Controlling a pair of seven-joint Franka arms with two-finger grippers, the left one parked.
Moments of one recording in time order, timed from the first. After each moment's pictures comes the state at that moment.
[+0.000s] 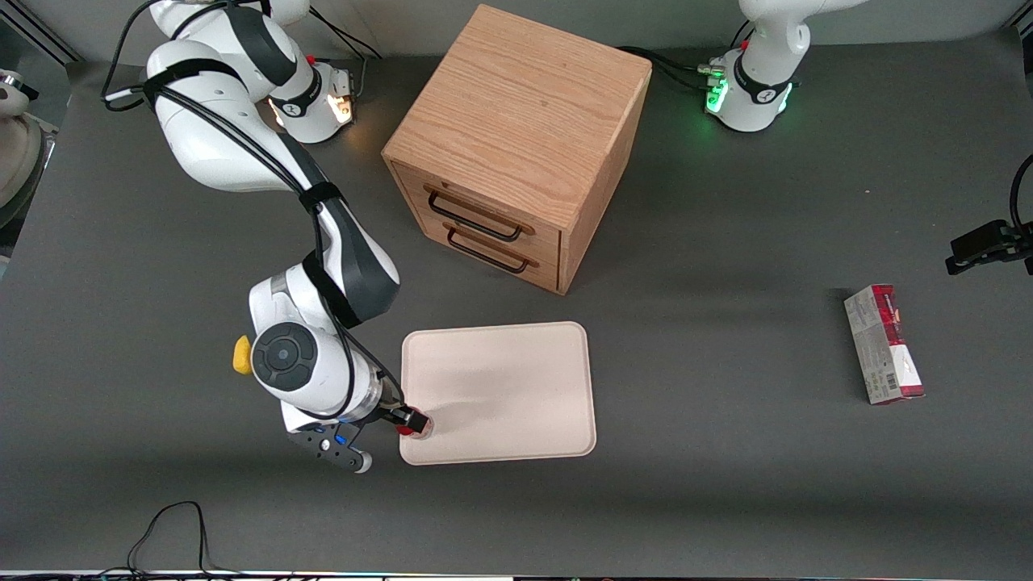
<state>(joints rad) 0.26 0.92 0.22 -0.91 -0.16 1.86 0.89</state>
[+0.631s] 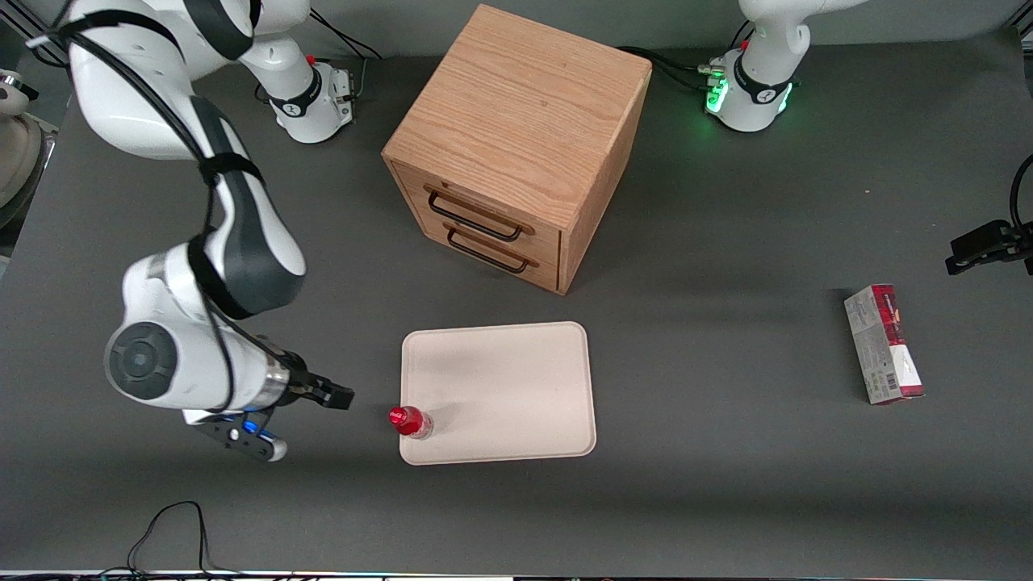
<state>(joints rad) 0.09 0.70 0.22 -1.08 -0.04 1.67 0.67</state>
